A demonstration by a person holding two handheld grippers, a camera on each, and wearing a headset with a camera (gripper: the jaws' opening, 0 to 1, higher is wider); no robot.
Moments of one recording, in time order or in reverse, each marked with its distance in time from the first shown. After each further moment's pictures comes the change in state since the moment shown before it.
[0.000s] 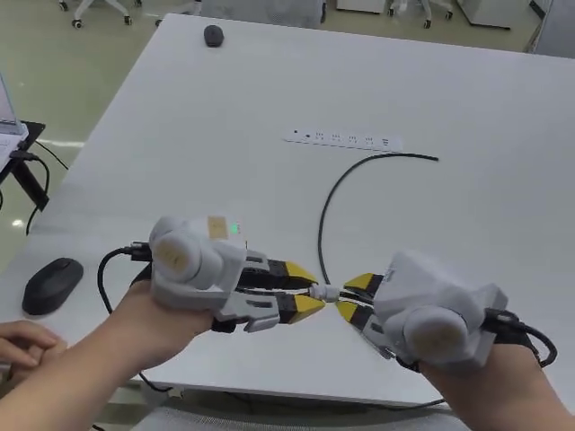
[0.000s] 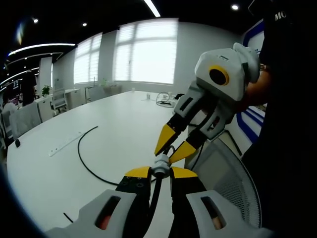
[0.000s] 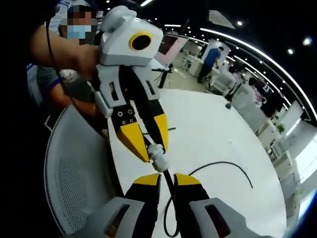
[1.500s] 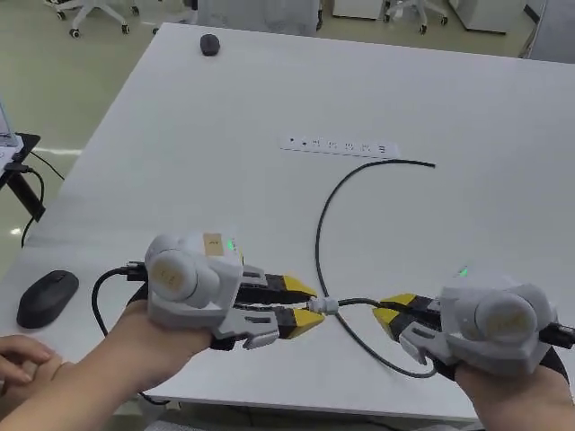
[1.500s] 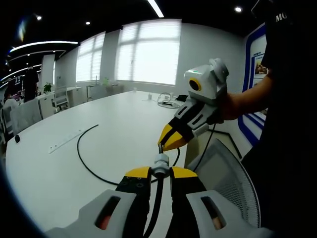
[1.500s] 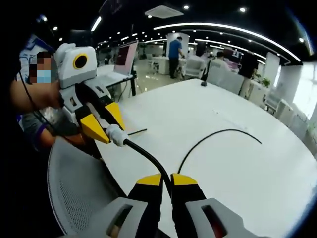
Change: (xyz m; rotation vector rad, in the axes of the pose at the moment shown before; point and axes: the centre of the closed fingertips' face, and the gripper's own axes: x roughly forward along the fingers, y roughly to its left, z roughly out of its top) left arm 0.008 0.002 0.000 -0.035 -0.007 0.011; right arm -0.009 -0.042 -0.064 0.509 -0.056 -0.054
